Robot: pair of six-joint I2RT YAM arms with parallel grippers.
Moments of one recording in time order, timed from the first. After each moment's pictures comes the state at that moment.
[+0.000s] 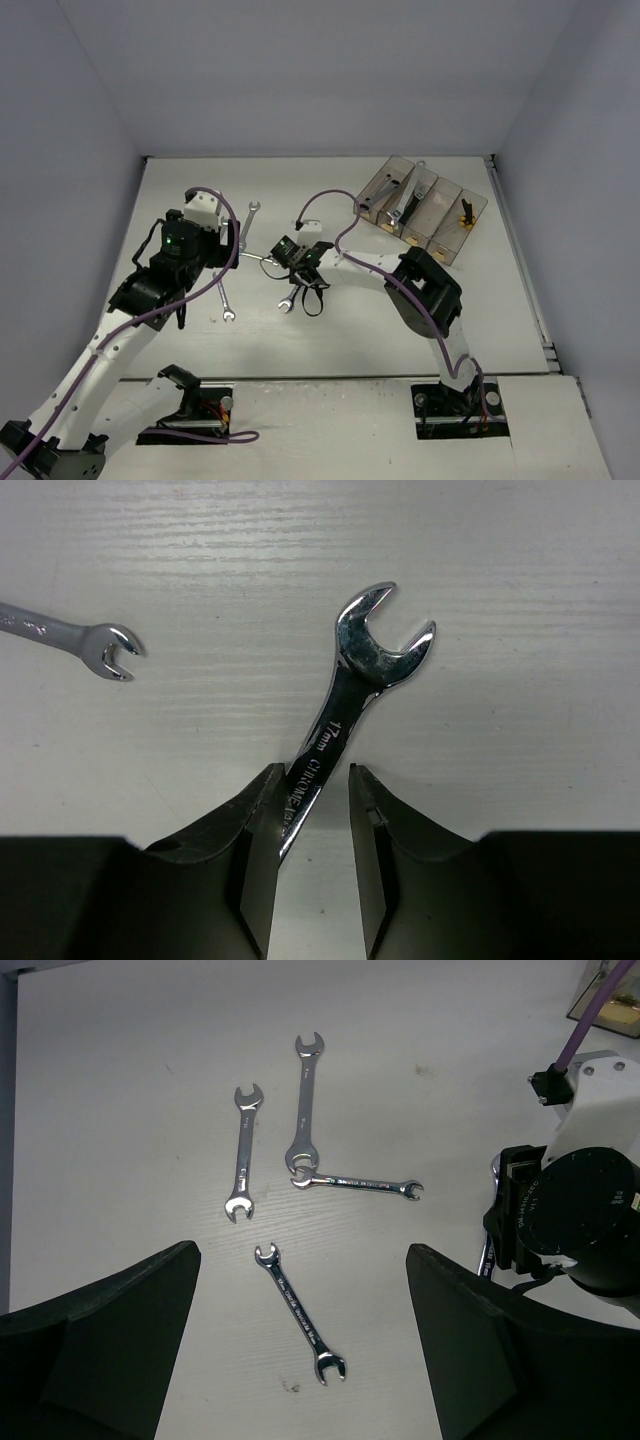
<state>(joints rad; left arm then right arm) -0.46 0.86 0.99 -0.56 -0.28 -0.07 0.95 2.07 1.42 -0.47 0.47 0.86</state>
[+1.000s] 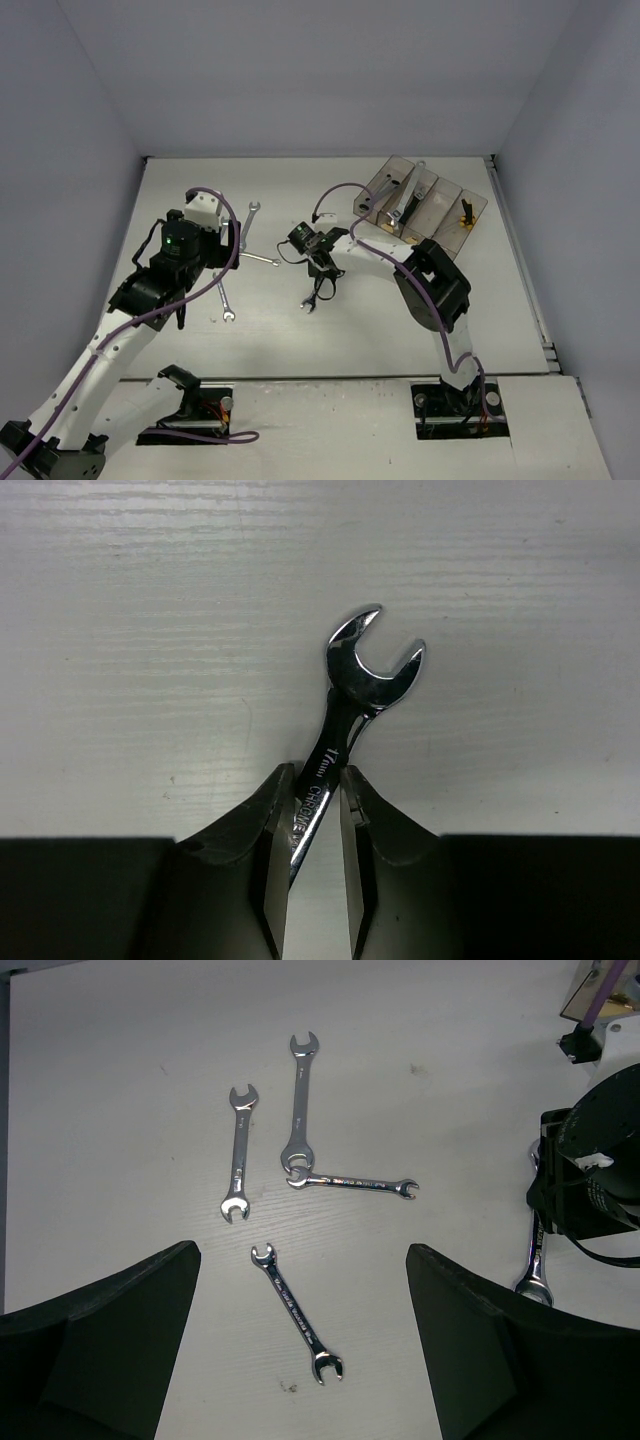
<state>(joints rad) -0.46 0.86 0.99 -0.56 -0.27 -0.07 0.84 2.06 1.42 -0.57 0.40 0.78</state>
